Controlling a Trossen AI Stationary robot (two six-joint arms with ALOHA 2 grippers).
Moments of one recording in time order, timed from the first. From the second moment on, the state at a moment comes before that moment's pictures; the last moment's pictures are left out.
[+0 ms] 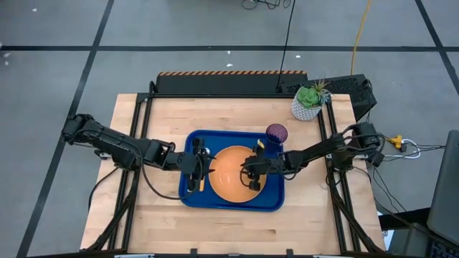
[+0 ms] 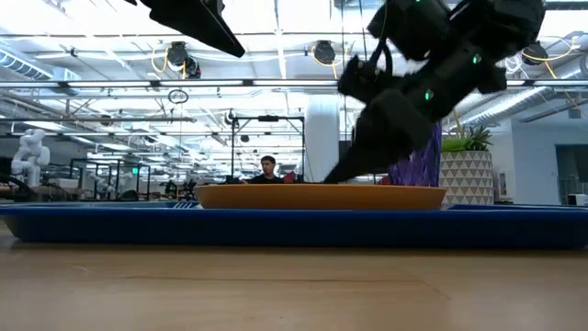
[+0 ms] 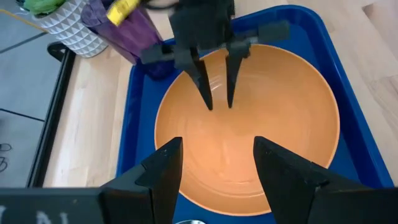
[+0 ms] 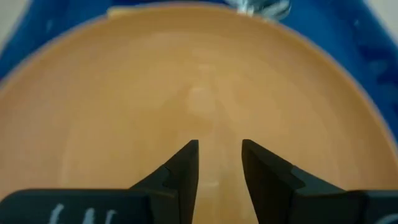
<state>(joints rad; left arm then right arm) -0.28 1.35 1.04 -0.42 -0.34 0.12 0.15 1.70 0.72 0.27 0.21 0.17</state>
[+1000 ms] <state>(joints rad) -0.28 1.35 1.04 -0.41 -0.35 0.15 0.75 1.57 0.72 0.07 0.26 0.74</state>
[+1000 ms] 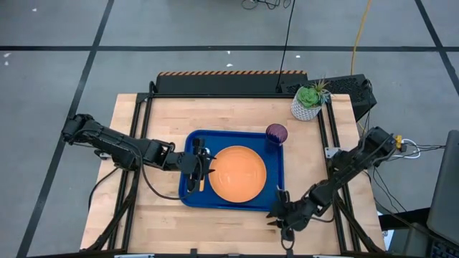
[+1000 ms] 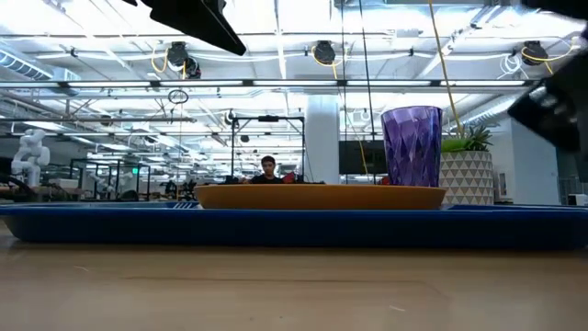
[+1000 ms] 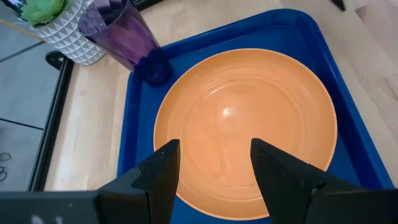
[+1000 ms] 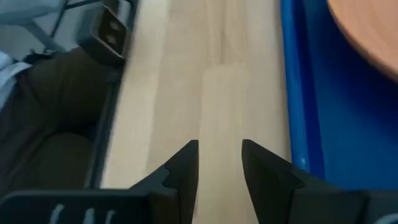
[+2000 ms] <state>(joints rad) -0.28 1.35 1.04 -0.42 -0.35 0.15 0.76 1.66 0.72 -0.09 0.26 0.82</state>
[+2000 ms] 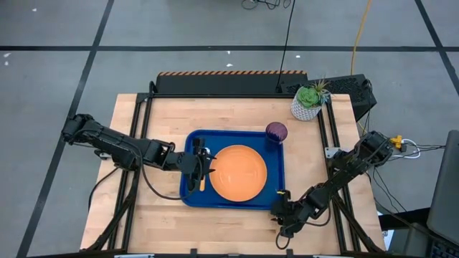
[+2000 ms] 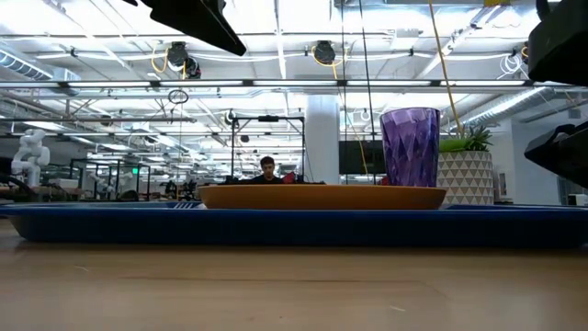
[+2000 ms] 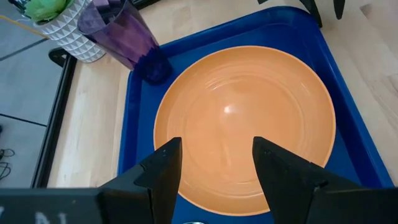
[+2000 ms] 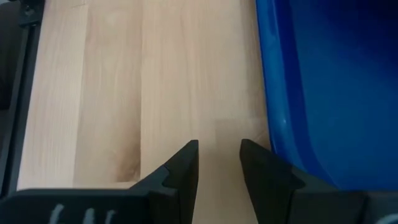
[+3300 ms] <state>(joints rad) -0.29 1.35 1.04 -0.42 -0.35 0.14 0.75 1.48 0.72 -0.28 0.52 0.66</state>
